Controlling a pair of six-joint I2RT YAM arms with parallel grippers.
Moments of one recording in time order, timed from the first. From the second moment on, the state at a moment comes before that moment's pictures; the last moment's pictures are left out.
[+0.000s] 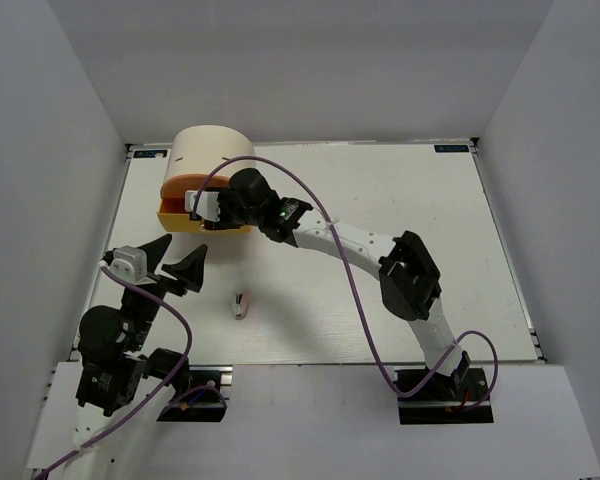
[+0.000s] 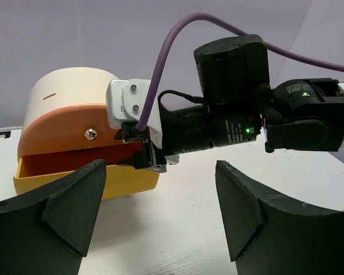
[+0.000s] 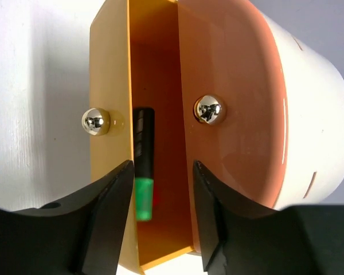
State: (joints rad) left arm -0.31 0.16 0.63 -0.22 0.05 -0.15; right arm 1.01 2.13 1.90 -0.16 -0.13 -0.81
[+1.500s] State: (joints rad) left arm -0.31 1.11 0.80 -0.29 -0.25 -0.27; right arm 0.75 1.09 0.93 -0.17 -0.20 -0.19
